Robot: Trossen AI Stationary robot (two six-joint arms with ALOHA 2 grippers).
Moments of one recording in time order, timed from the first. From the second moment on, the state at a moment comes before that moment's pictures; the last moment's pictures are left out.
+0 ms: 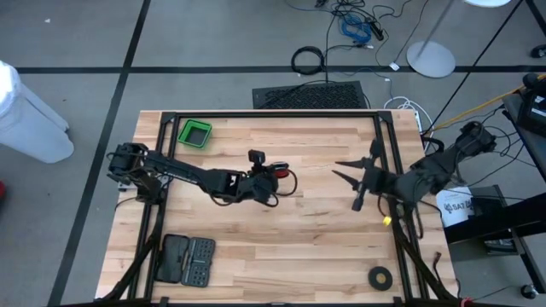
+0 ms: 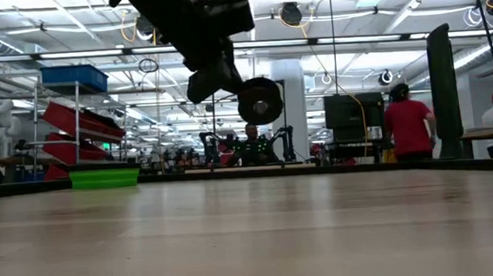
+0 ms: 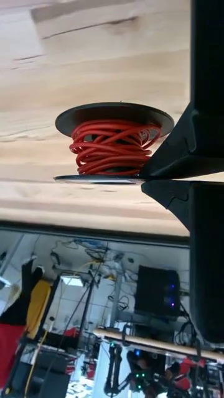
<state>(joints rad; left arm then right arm) -0.12 1.71 1.14 -0.20 -0.77 0.44 0.58 0.92 0.99 -0.35 0.97 -0.11</state>
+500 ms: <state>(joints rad) -0.08 1.74 1.14 -0.32 -0.62 0.58 0.58 0.91 0.99 -0.46 0.96 0.05</state>
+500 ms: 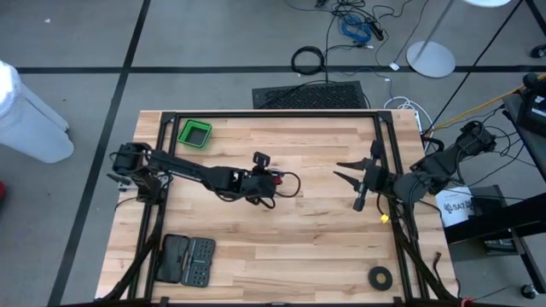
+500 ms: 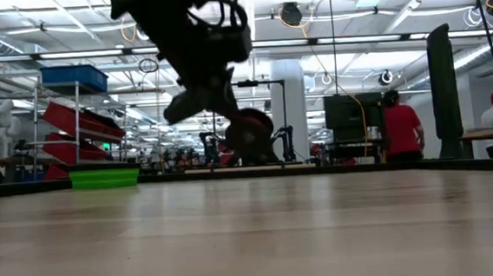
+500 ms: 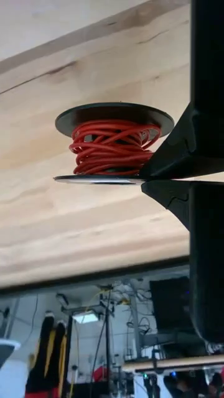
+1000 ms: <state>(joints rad) -0.11 1.88 1.14 -0.26 -0.79 0.56 0.58 0.91 0.99 -0.43 0.97 -0.05</state>
